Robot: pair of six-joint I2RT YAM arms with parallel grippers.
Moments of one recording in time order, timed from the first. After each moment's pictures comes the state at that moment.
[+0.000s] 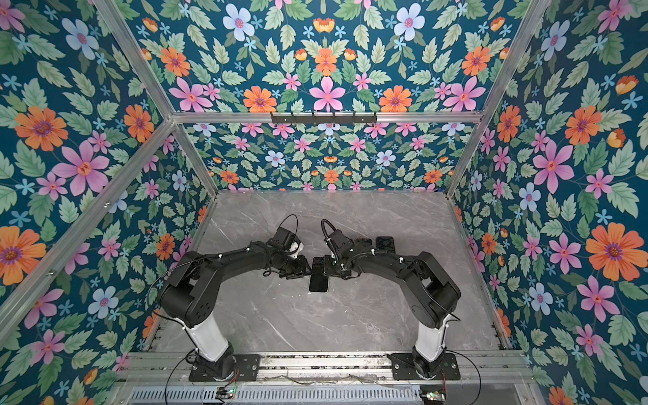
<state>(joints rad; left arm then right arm) -0.50 1.78 1.01 -0.40 0.41 -0.54 0.71 1.82 1.17 -0.39 -0.20 0.72</state>
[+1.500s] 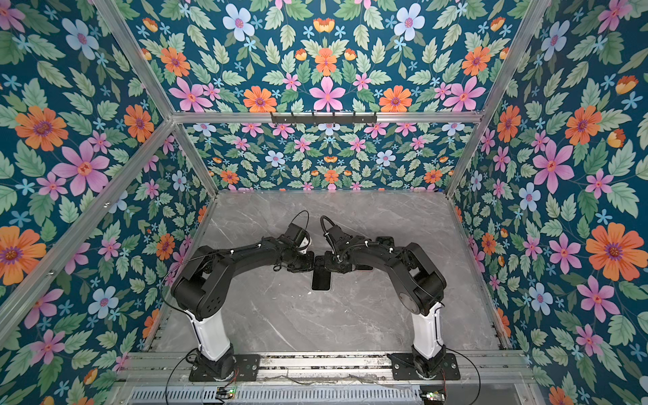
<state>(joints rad) -0.60 1.84 1.10 -0.40 0.31 -0.53 0.67 1.94 1.27 -0.47 -0.16 0.71</state>
